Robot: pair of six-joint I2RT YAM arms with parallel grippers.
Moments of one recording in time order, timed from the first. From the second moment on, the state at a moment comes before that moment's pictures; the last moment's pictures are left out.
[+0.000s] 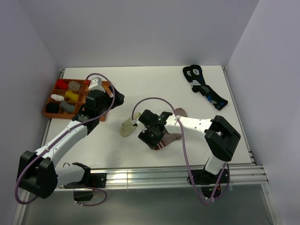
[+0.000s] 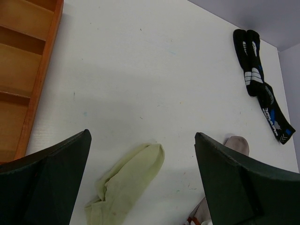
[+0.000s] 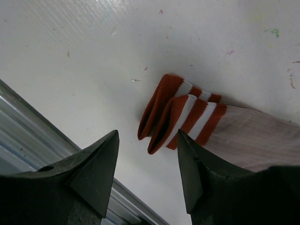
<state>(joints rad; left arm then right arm) -0.41 1.19 0.79 0.02 -0.15 -0.64 0.95 1.67 1.09 -0.70 -0.11 0.01</state>
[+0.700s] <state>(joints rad) -0.40 1.10 0.58 0.11 -0.05 -0.68 0.96 1.78 1.11 -0.66 -0.09 0.01</state>
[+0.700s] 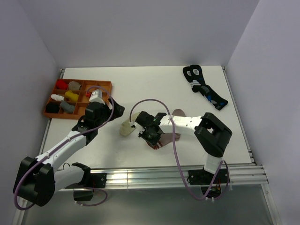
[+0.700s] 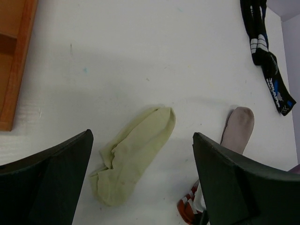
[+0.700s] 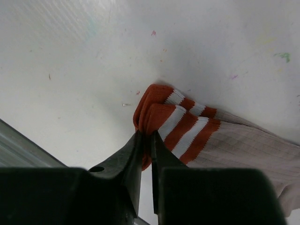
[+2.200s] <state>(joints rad) -0.35 1.73 0.70 0.43 0.20 -0.95 0.87 1.68 1.02 -0.39 -0.28 -0.21</state>
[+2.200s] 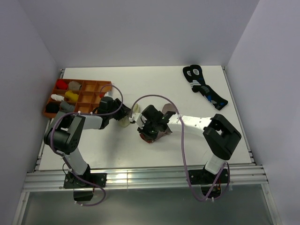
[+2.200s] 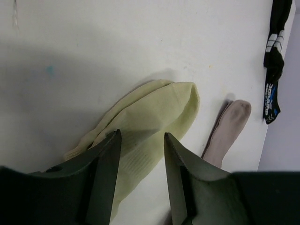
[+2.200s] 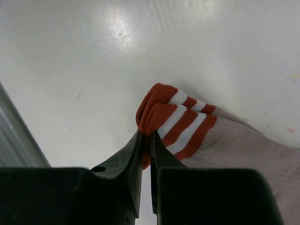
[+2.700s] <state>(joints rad) -0.30 1.66 0.69 0.47 0.18 -0.90 0.87 1.68 1.02 -0.55 -0.50 -0.35</state>
